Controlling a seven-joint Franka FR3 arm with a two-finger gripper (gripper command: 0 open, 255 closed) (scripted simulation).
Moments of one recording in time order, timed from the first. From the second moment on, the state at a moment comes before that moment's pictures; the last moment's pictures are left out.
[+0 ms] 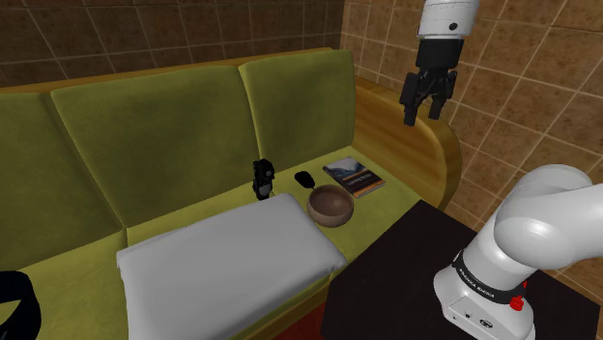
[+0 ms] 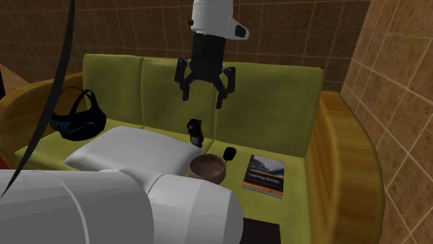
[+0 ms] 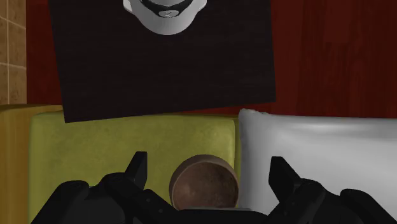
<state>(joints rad) 0.00 -0.81 -0.06 -2.41 0.07 1.44 0.10</state>
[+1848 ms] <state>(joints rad) 0.03 0.03 -0.10 -2.39 0.13 2.36 -0.09</state>
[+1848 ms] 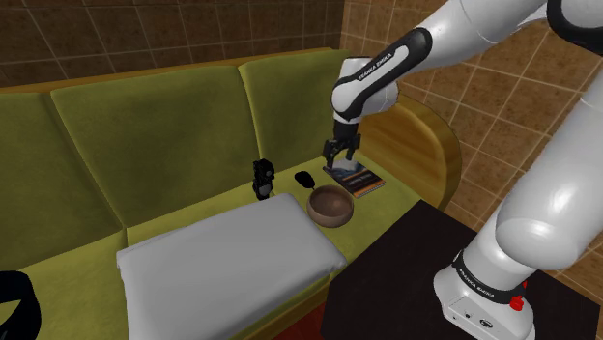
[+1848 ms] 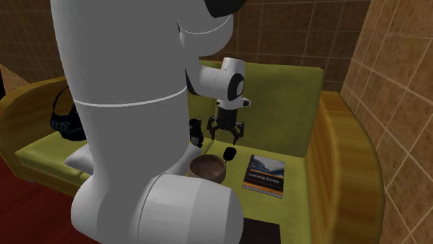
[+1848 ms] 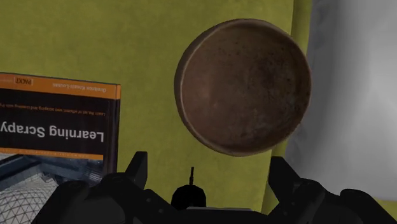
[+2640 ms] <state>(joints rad) 0.01 0.50 -0.07 -2.05 0.20 2.55 -0.18</state>
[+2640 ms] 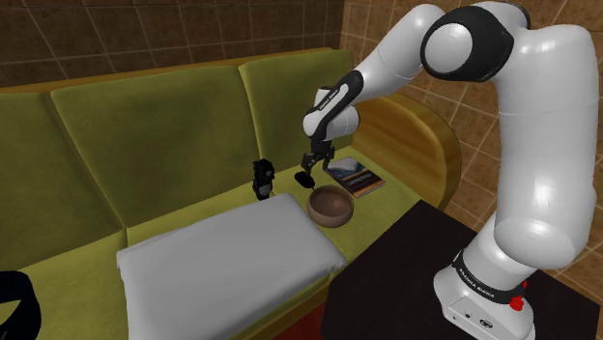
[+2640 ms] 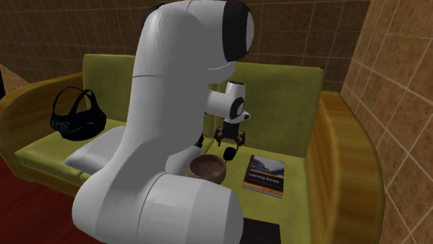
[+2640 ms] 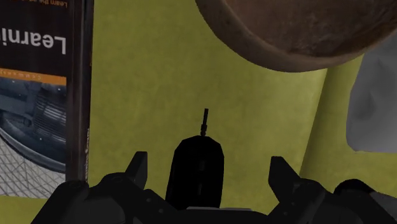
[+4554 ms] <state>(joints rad) 0.00 0.81 -0.04 -1.78 0.21 2.62 -0.19</state>
